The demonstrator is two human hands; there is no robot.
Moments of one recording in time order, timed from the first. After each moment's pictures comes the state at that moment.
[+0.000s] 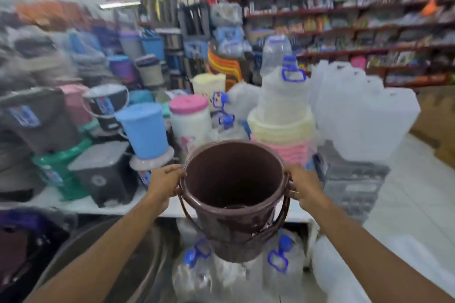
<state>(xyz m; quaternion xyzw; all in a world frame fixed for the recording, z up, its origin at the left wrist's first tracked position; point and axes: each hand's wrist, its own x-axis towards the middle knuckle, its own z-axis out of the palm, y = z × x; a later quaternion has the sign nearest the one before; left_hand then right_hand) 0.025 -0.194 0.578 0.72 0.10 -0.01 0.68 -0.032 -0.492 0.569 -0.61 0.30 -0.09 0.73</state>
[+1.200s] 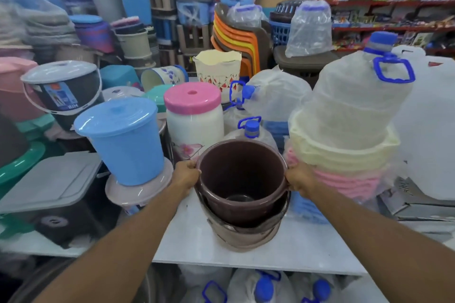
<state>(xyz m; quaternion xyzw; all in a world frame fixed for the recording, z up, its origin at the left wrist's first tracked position) 0.435 -0.175 0.450 0.80 0.12 -0.08 0.58 0.373 -0.465 0.452 -0.76 0.34 0.00 0.55</state>
